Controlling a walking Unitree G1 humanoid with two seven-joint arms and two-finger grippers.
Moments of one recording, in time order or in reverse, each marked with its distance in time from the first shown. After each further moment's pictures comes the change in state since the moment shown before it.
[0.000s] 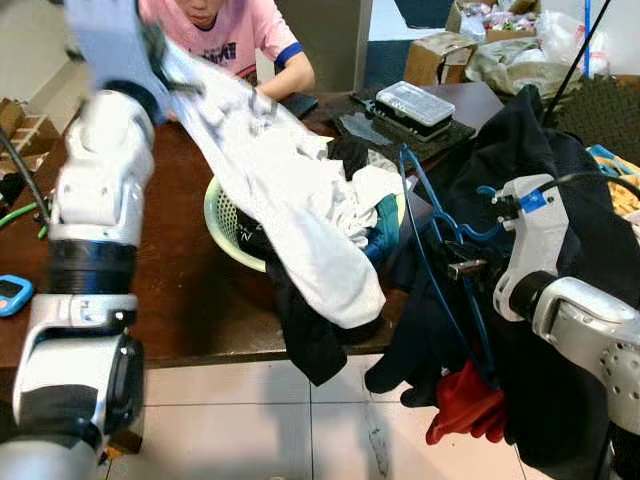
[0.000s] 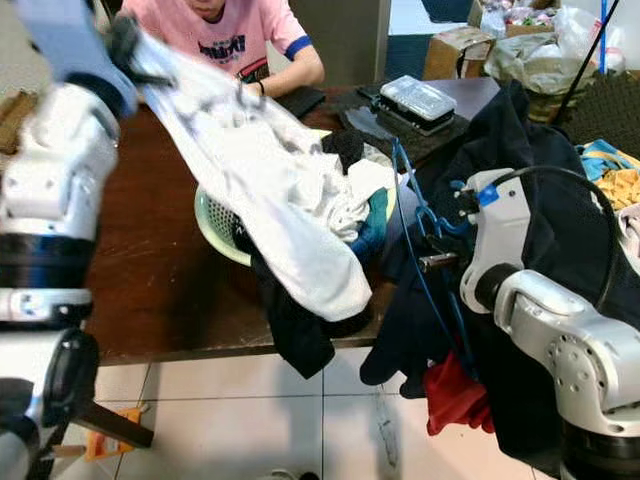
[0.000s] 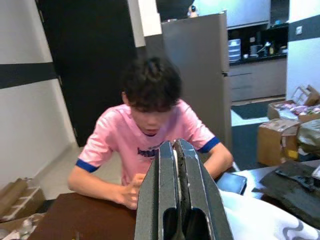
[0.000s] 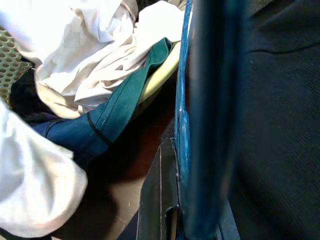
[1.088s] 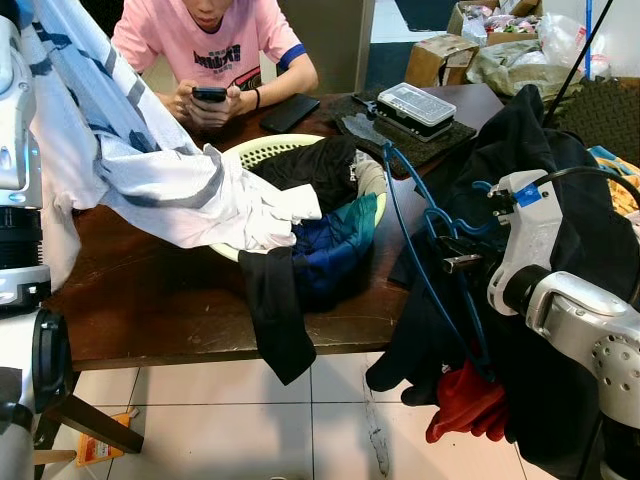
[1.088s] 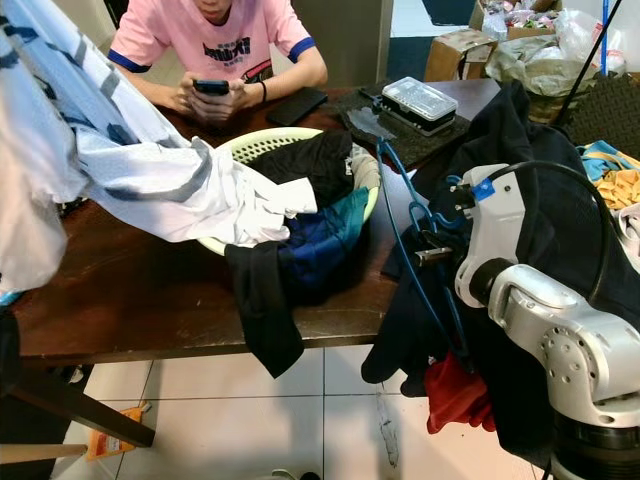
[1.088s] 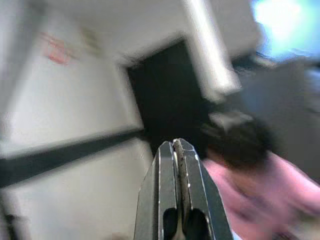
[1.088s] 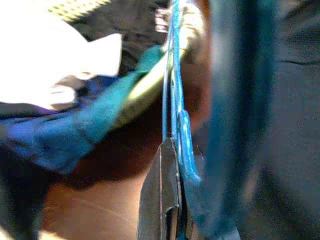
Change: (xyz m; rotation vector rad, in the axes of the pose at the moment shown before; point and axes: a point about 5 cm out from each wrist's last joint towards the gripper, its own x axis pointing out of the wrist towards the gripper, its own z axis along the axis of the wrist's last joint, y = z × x) left arm -0.007 0.000 0.023 0.129 -0.144 0.040; right arm 0.005 0.000 0.001 0.015 -0.004 0.005
